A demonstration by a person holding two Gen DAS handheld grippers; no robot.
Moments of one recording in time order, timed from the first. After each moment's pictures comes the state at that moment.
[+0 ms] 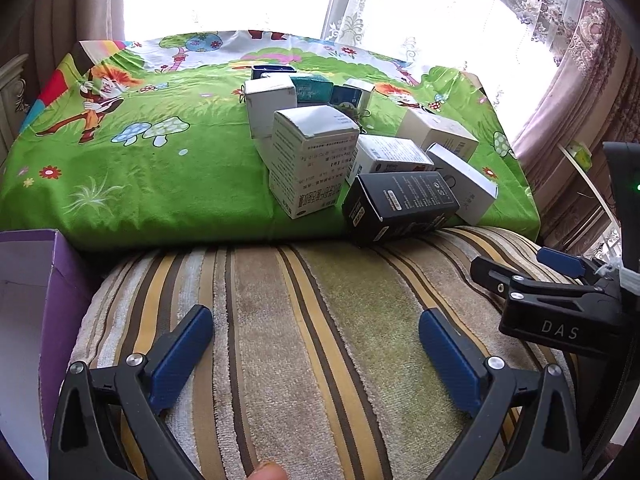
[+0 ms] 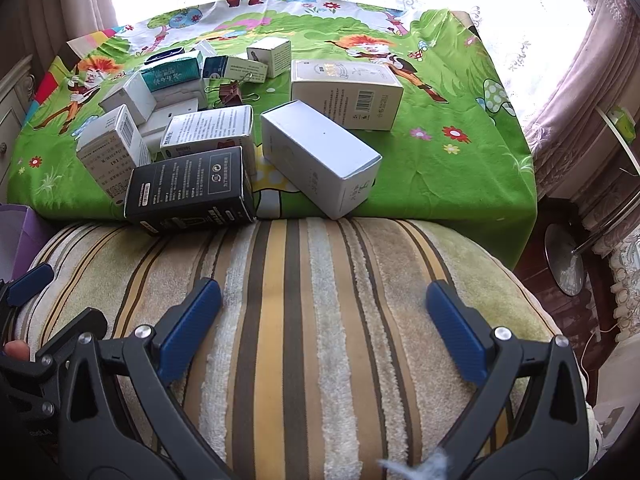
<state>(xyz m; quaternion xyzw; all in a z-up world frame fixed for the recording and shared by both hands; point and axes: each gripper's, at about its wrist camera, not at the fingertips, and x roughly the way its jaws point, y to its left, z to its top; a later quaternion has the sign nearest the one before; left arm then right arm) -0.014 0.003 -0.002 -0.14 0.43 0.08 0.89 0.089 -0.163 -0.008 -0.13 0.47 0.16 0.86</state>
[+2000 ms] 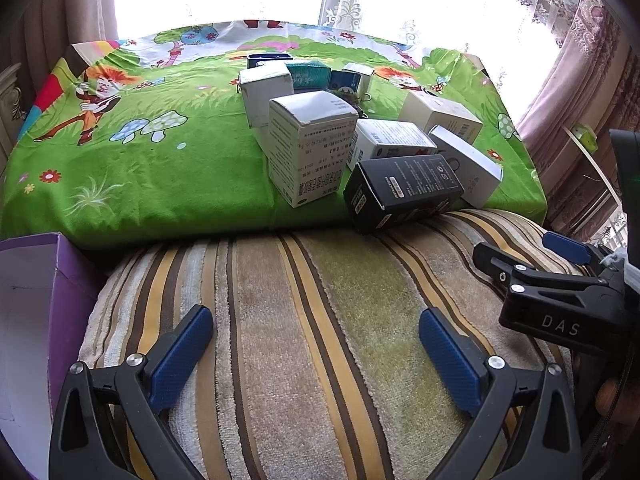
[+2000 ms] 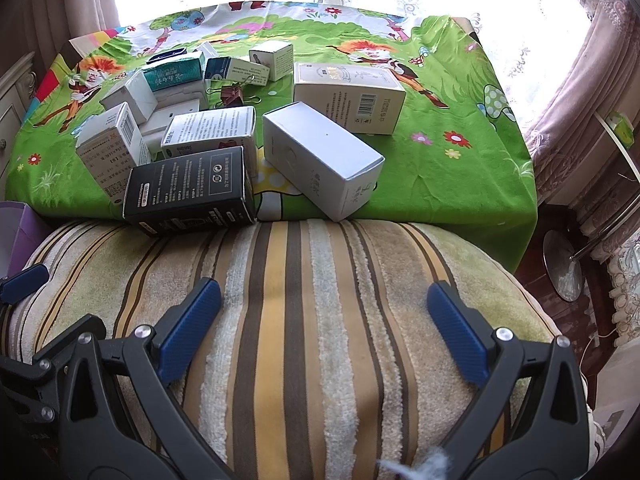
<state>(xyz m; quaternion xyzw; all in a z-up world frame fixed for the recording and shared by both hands) -0.011 -0.002 -0.006 -0.13 0.46 0.08 0.88 0.090 -0.163 -0.008 -0.13 0.46 0.17 0.86</state>
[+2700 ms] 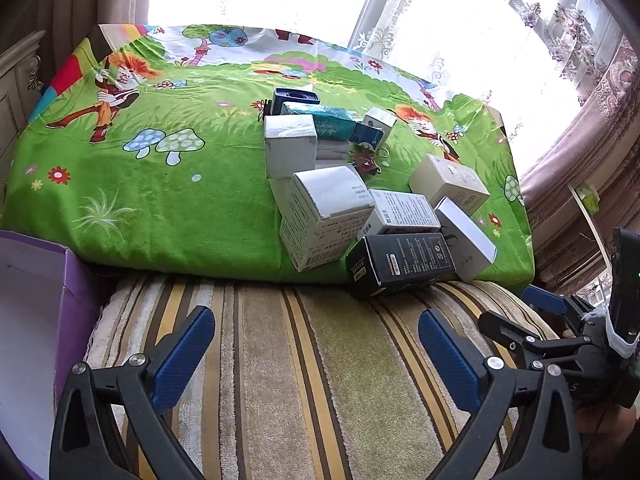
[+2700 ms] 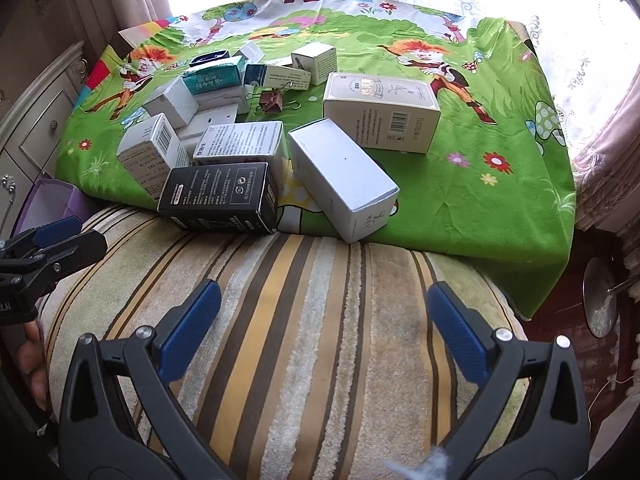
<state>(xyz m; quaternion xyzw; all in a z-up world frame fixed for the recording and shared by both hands) 0.013 0.025 0.032 -0.21 0.43 0.11 0.87 0.128 -0.179 0.015 -0.13 0.47 0.29 0.82</state>
